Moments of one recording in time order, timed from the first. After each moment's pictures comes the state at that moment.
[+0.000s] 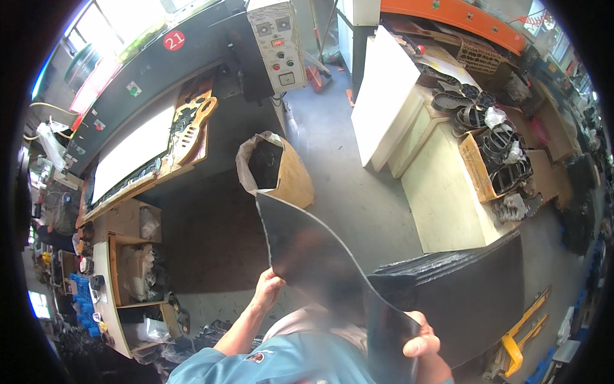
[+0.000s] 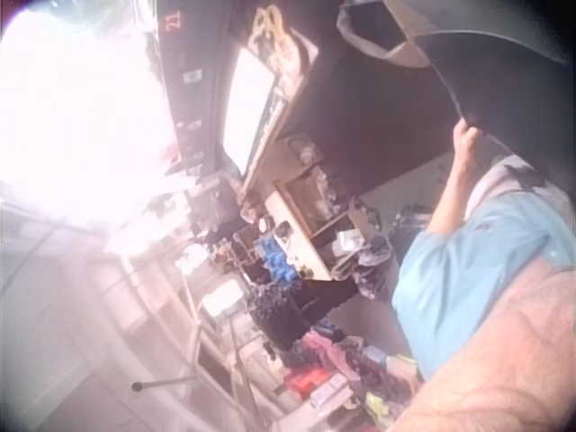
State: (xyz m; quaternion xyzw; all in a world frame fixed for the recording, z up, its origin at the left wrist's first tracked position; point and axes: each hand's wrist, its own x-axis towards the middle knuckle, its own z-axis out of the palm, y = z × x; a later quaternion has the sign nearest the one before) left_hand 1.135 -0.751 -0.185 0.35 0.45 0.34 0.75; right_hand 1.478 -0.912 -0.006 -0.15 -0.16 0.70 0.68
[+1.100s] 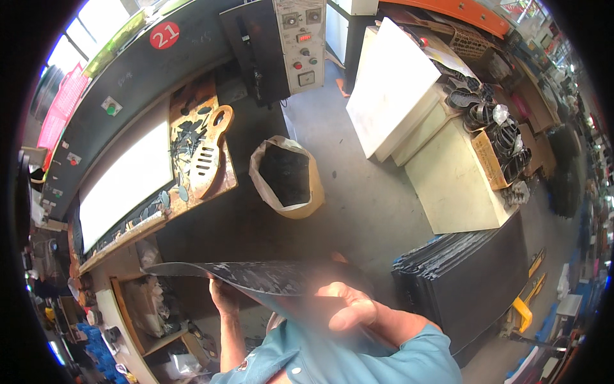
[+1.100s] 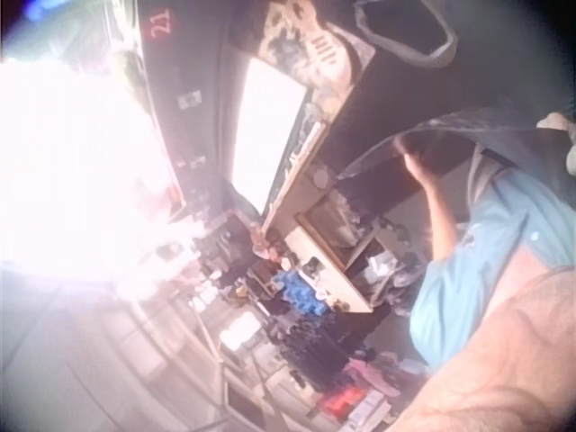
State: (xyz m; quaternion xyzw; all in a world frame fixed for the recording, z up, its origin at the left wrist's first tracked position) left_hand 0.847 -0.561 -0.198 0.27 0.43 0.60 0.62; right_hand 1.220 -0.640 -0.017 -0.07 -0.20 0.83 0.51
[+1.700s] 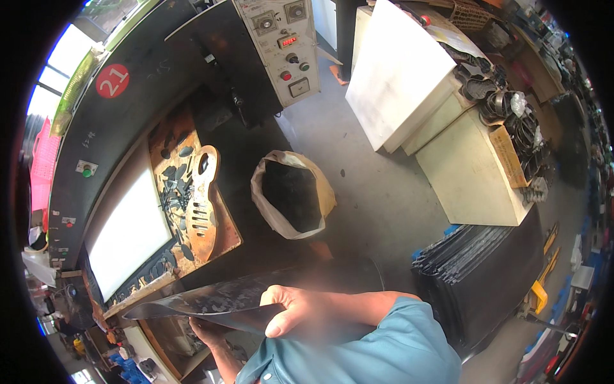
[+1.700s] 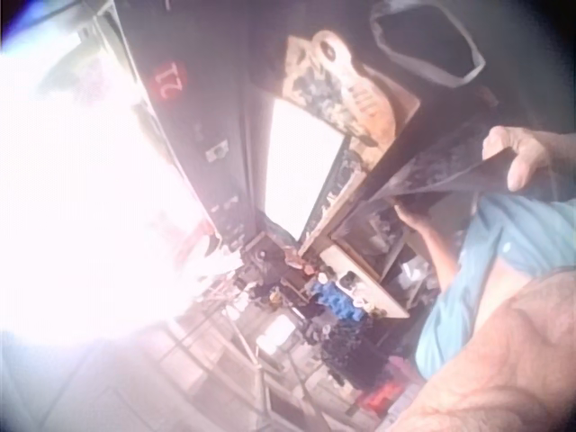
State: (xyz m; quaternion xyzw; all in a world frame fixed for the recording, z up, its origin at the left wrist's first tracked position) left_hand 0.746 -0.462 -0.167 0.28 0.52 0.59 0.55; right_hand 1.192 -0.437 -0.041 -0.04 -0.22 0.89 0.39
